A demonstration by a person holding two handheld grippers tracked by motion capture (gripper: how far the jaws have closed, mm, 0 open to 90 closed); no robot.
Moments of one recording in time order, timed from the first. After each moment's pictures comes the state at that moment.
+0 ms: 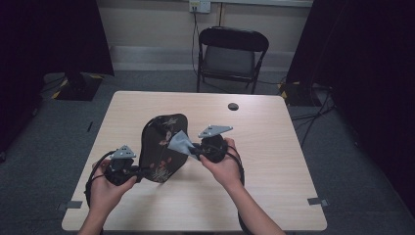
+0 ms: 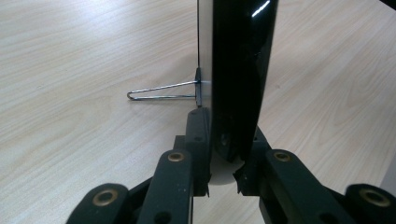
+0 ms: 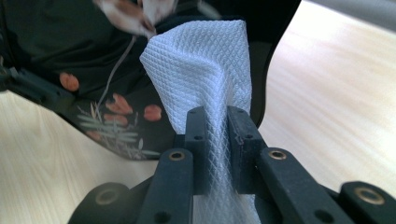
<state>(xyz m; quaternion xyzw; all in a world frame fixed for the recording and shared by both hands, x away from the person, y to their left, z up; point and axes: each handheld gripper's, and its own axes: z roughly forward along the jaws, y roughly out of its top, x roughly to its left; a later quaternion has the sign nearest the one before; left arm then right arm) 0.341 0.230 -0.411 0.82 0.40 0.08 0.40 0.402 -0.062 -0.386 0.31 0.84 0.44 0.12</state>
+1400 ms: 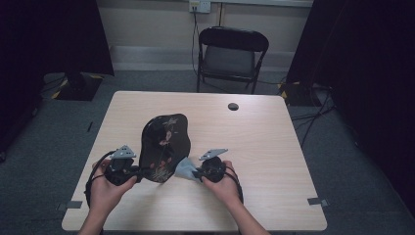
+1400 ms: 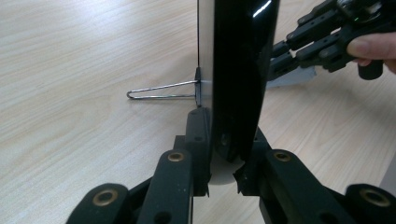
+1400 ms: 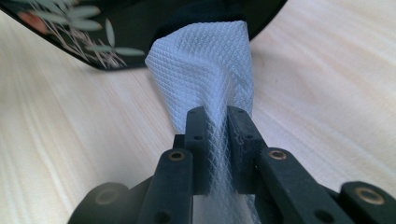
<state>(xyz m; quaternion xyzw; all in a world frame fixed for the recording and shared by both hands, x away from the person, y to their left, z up) 0.341 0.230 -0.410 0.82 0.40 0.08 0.40 0.392 -0.070 -0.478 0.34 0.86 0.37 0.06</state>
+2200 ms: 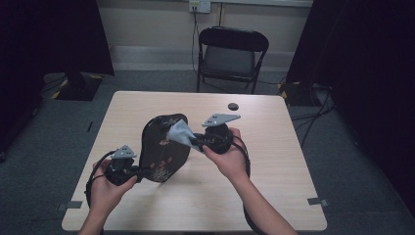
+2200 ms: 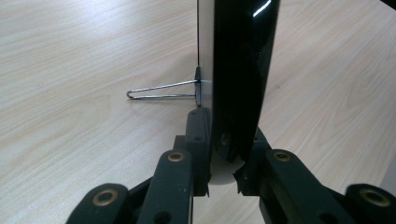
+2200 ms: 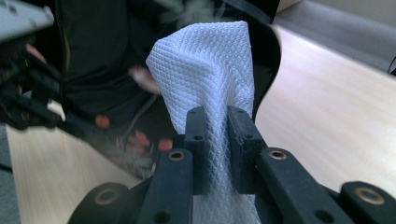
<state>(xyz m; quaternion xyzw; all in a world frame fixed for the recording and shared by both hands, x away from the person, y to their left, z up) 0.341 0.229 -0.411 0.82 0.41 0.08 0.40 0.401 -0.069 -0.335 0.29 0.83 0.46 0.13</state>
